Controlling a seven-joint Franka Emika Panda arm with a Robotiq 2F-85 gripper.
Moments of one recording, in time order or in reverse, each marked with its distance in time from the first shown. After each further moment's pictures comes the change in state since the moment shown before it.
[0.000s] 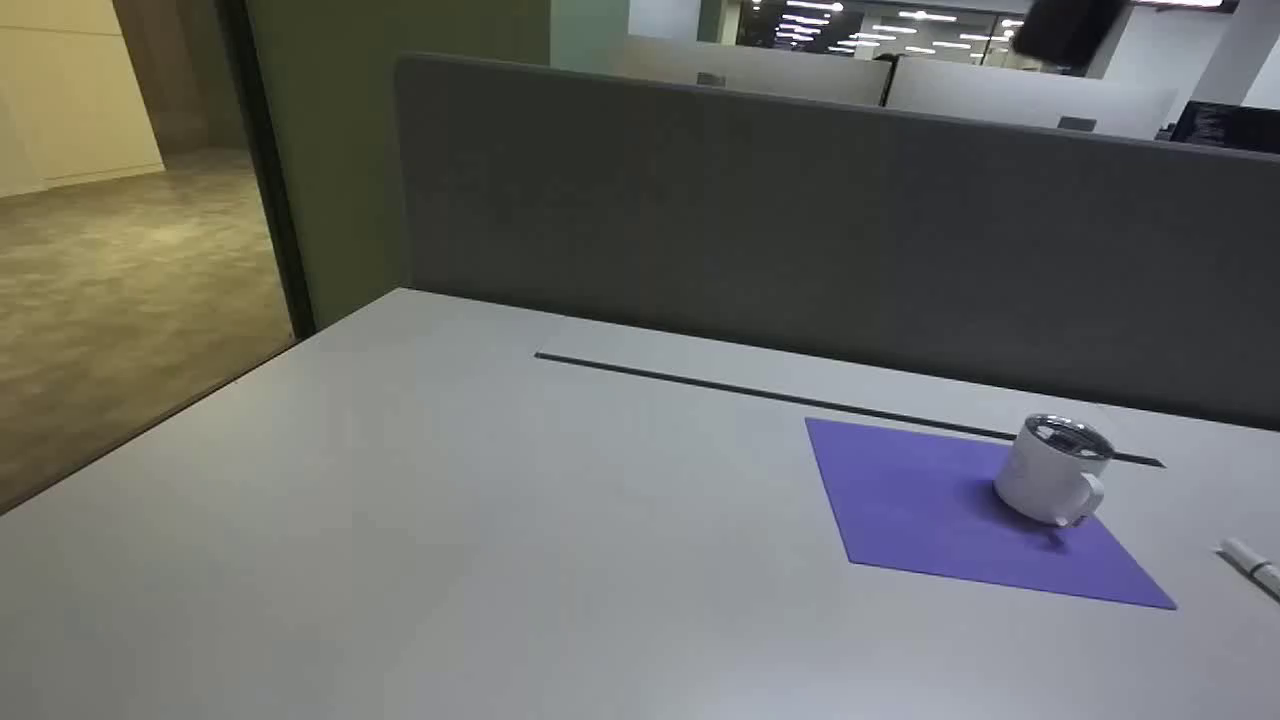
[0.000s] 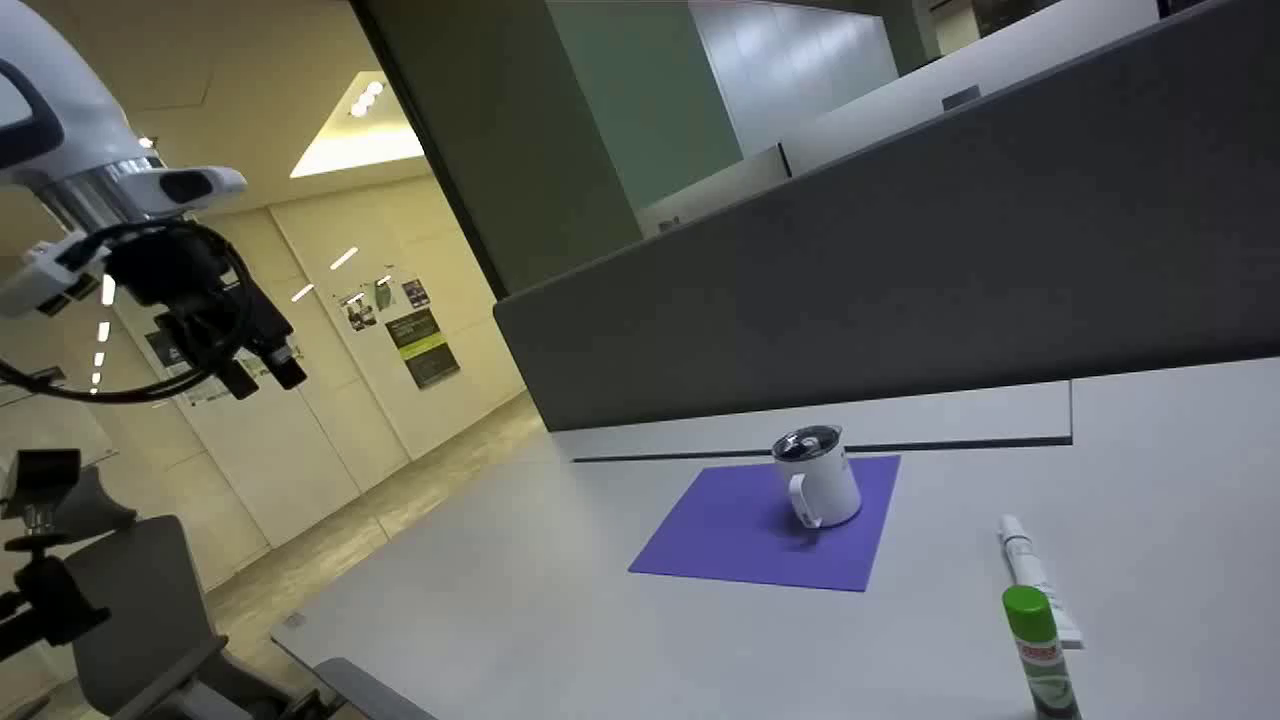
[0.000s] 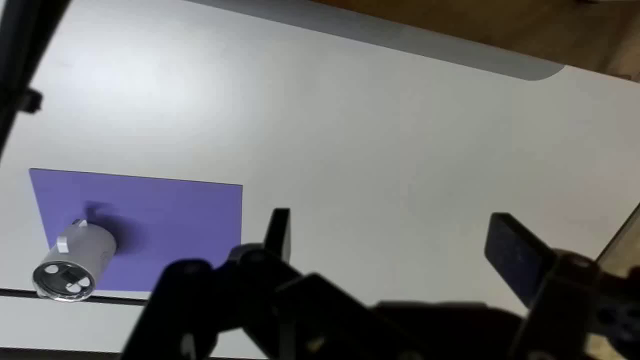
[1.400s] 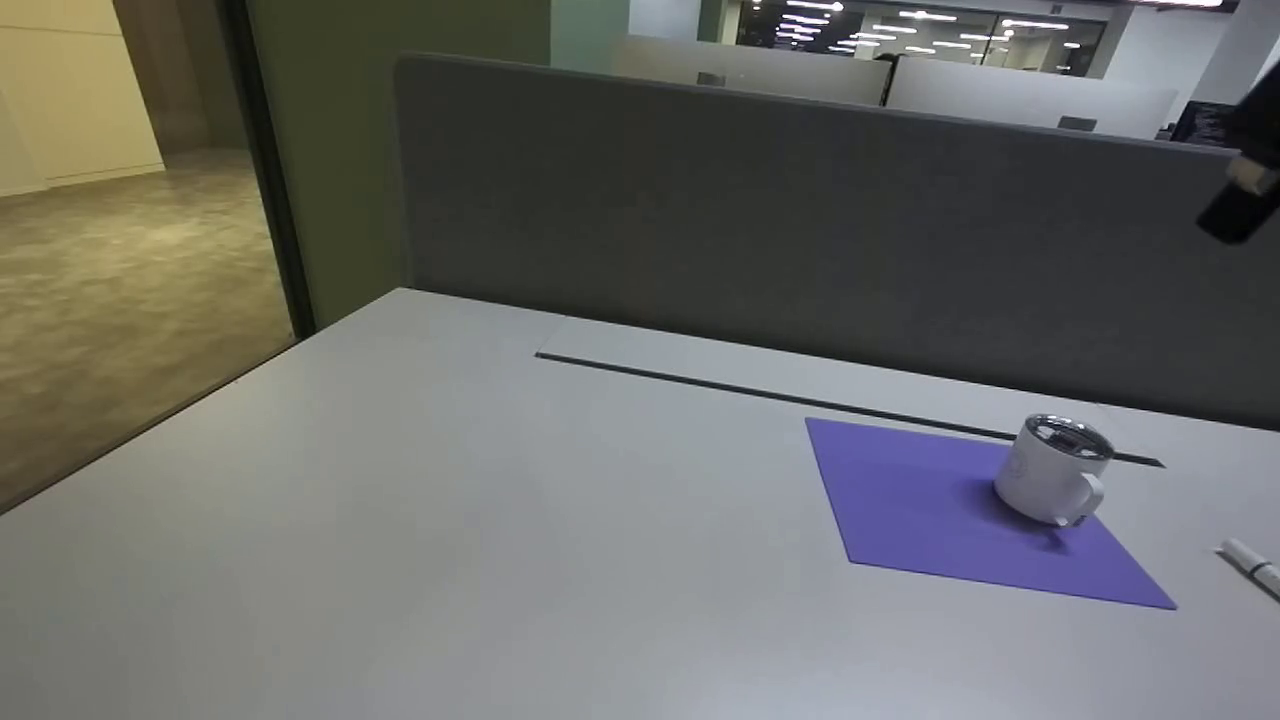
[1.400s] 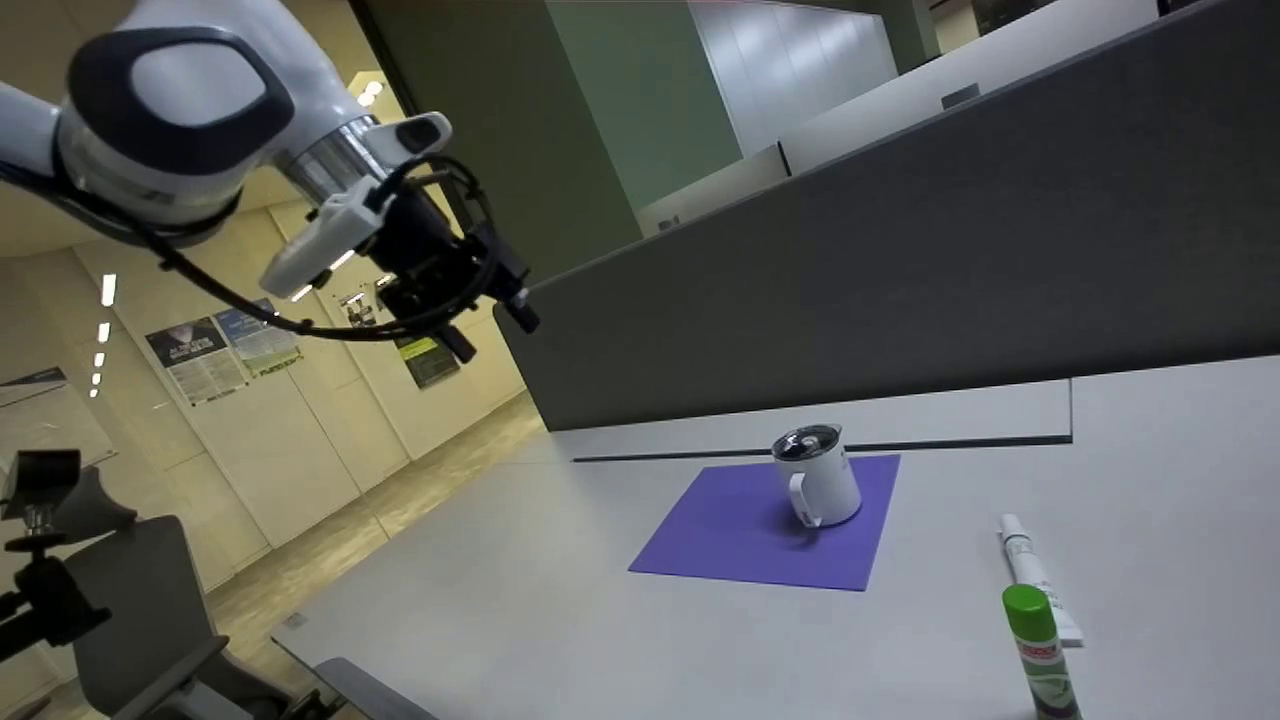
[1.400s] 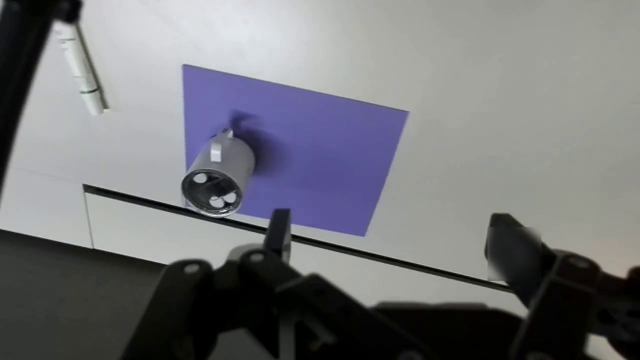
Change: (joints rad) arm -0.250 0.390 -0.272 0.048 -0.299 0.429 -0.380
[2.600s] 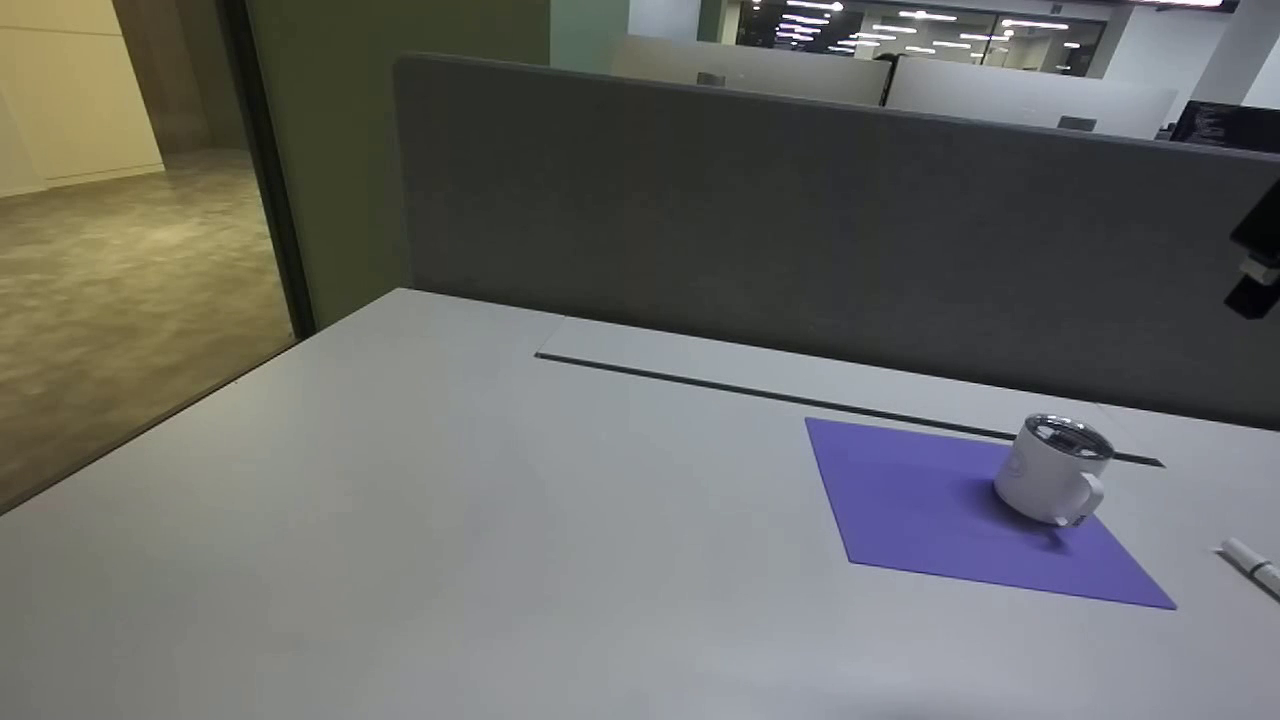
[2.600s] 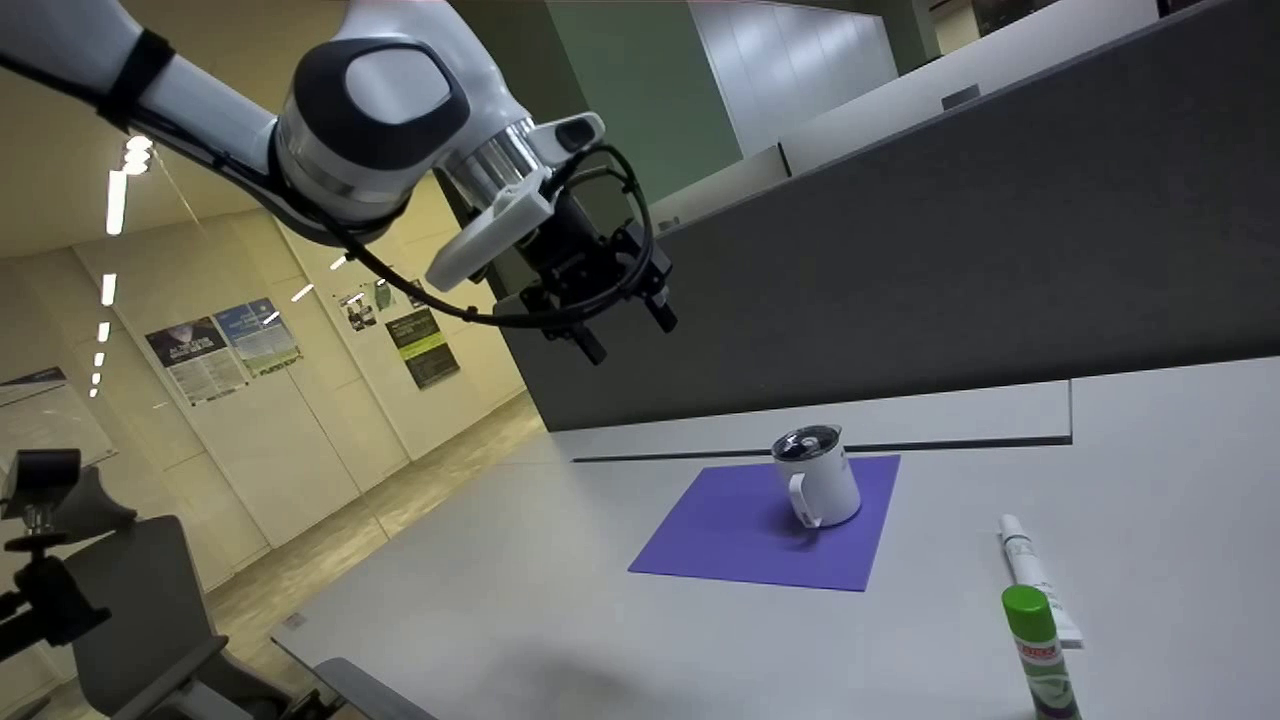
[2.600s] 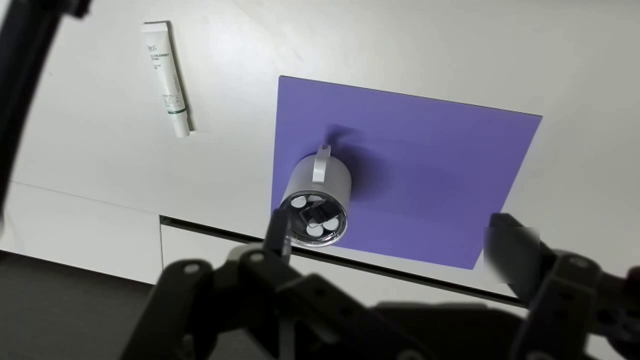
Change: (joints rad) arm -0.120 0.373 -0.058 0.228 -0.099 0.078 -0.024
